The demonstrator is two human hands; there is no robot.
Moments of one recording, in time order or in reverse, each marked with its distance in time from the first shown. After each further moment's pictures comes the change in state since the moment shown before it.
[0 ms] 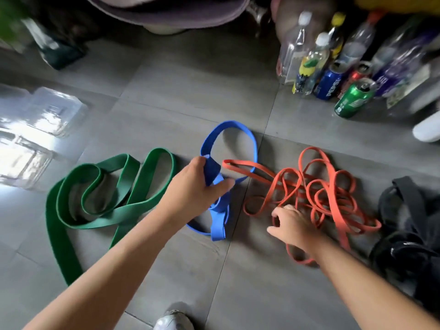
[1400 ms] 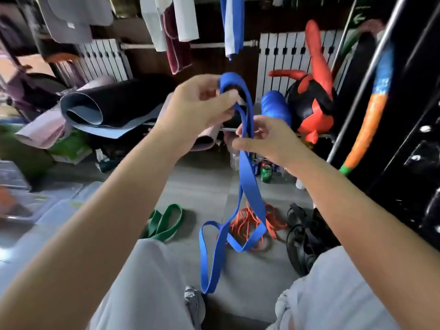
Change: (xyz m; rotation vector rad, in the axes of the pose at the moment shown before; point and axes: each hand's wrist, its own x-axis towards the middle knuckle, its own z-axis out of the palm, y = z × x) left_hand -0.393 0.245 -0.296 -0.852 0.020 0.716; right_hand -0.536 -0.176 -0.232 0.735 0.664 -0.756
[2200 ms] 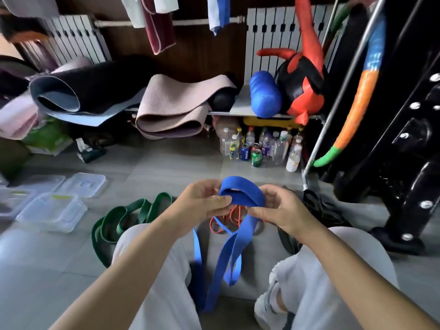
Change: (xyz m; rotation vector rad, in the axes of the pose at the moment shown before) left_hand -0.091 -0.137 0.015 -0.195 -0.220 -0.552; right_hand -0.112 0.121 0.020 0.213 -0.006 0.292
